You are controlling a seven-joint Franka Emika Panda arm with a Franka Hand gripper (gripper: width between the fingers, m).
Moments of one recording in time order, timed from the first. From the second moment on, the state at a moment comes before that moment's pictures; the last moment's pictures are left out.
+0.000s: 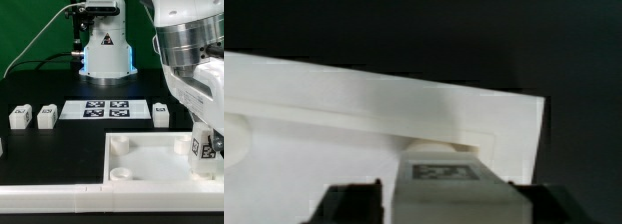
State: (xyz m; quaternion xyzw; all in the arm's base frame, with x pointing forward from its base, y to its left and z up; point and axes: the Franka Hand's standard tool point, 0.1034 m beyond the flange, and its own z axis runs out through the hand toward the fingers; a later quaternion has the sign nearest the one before) arm 0.627 0.129 0.077 -0.76 0.64 0.05 0.10
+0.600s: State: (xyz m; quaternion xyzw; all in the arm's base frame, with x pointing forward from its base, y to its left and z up) arm 0.621 0.131 0.075 -0.94 0.32 0.03 0.09
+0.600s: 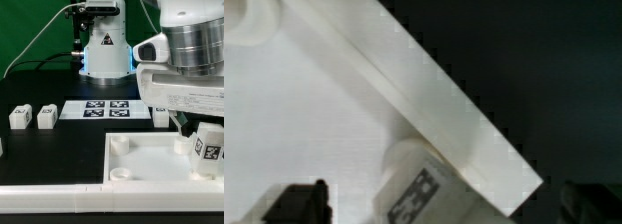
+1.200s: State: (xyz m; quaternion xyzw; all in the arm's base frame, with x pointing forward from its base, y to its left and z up) arm 0.622 0.127 0.075 -0.99 0.08 0.00 0.08
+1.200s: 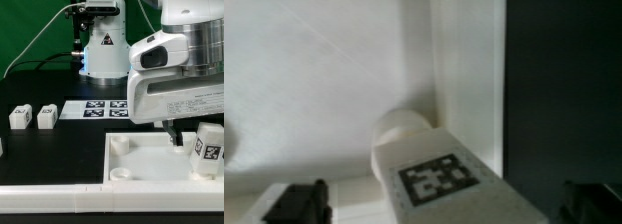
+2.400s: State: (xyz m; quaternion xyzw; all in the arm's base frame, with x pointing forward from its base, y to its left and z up) arm 0.623 0.130 0.075 -0.79 0.60 0.07 0.10
